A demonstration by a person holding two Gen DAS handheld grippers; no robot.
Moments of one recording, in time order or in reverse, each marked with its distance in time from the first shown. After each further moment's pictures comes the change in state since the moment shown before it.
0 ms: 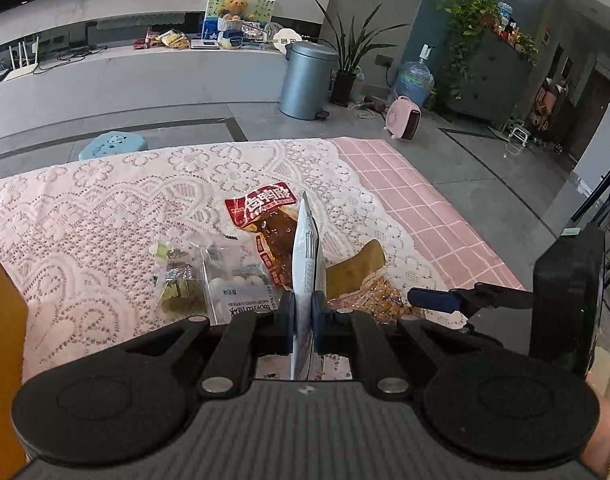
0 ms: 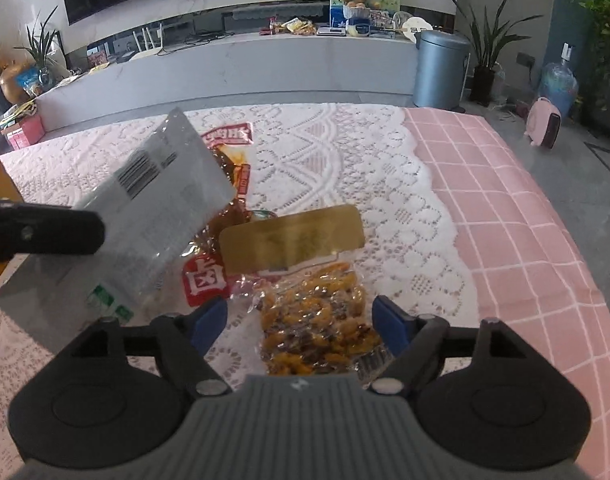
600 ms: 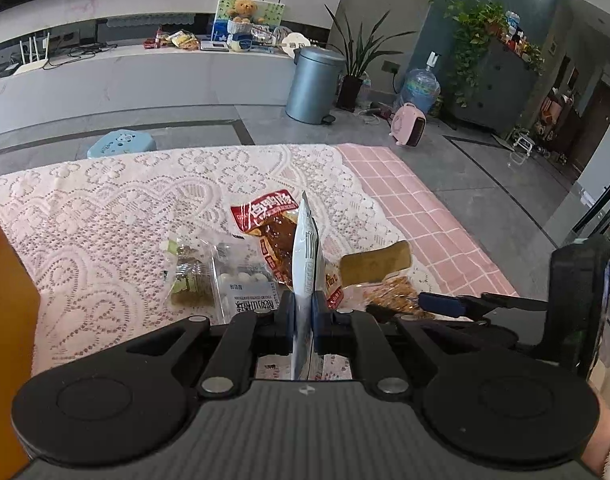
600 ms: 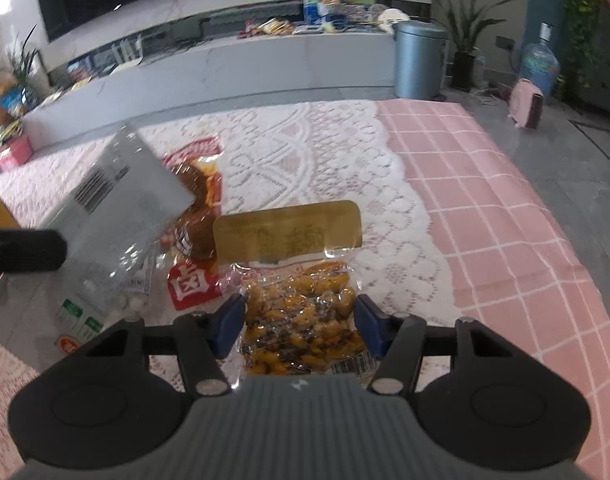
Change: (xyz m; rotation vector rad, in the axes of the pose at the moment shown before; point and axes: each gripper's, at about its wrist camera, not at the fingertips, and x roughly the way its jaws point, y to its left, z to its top) left arm -0.021 -0.004 -0.001 -0.035 -0.015 0.013; right arm -0.013 -0.015 -0.001 0.092 -0.012 -0.022
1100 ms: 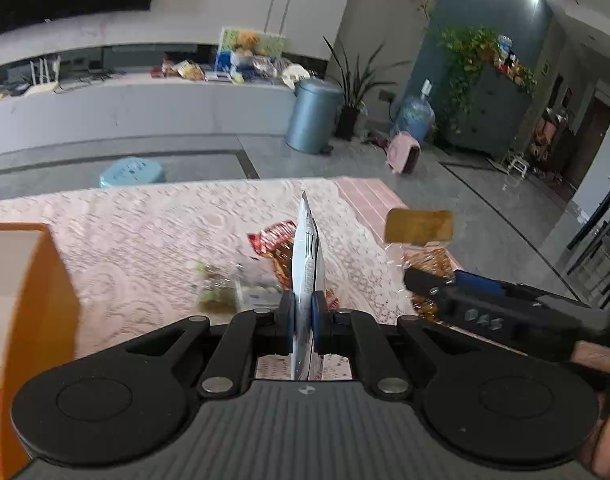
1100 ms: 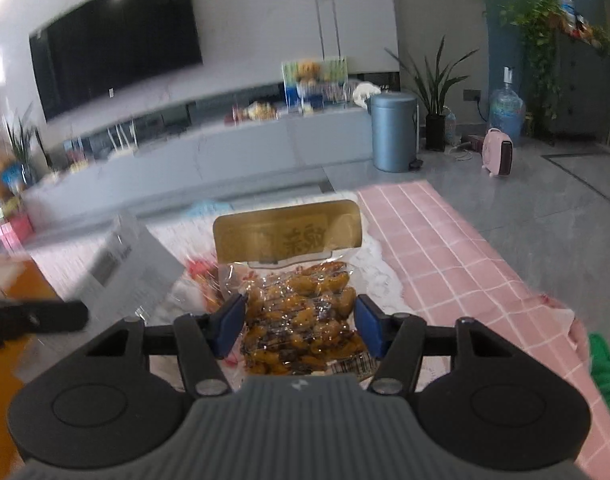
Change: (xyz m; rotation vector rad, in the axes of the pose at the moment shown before) left arm -0.068 0.007 -0.002 0.004 -0.093 0.005; right arm -0.100 0.017 0.001 0.100 -0.256 0.005
